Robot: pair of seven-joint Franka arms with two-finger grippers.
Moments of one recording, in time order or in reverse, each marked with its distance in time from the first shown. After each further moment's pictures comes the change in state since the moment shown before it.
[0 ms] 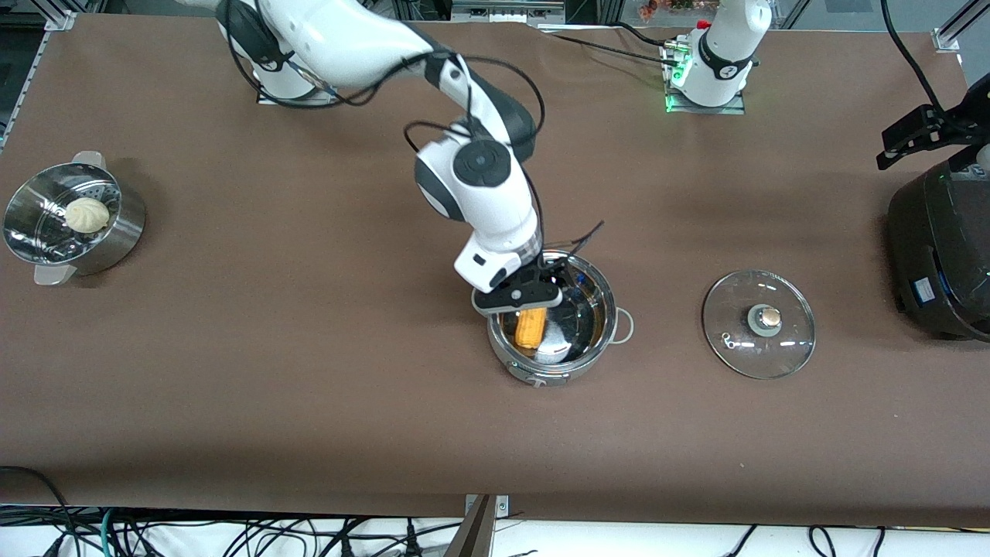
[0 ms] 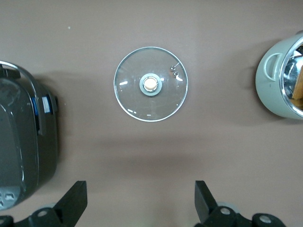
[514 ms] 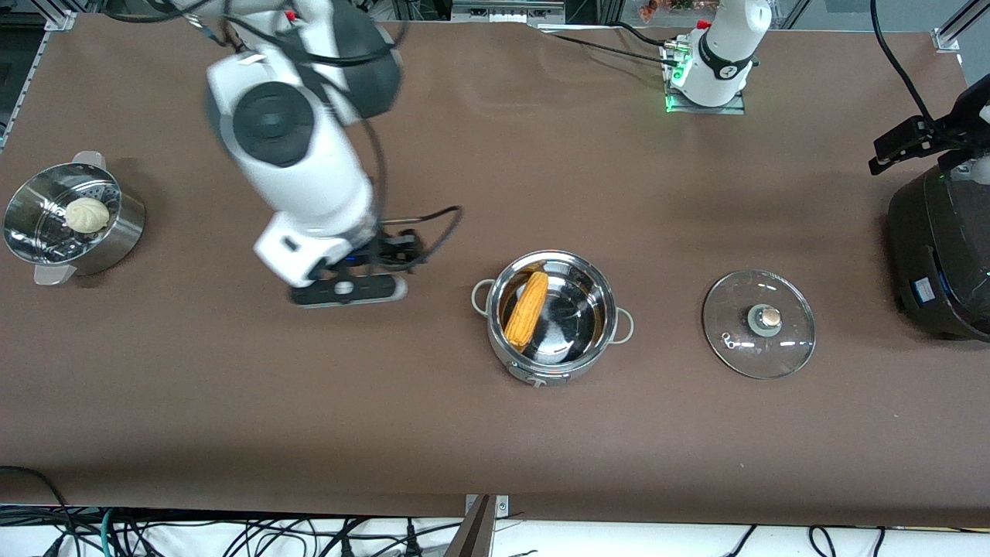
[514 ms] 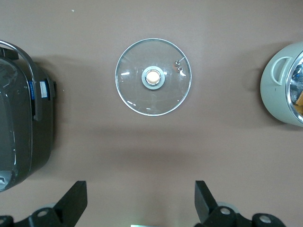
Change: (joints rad) left arm -0.003 0.017 -0.002 0.004 0.000 -0.018 -0.070; right arm -0.262 -0.238 -0.017 -0.003 -0.003 -0.522 -0.232
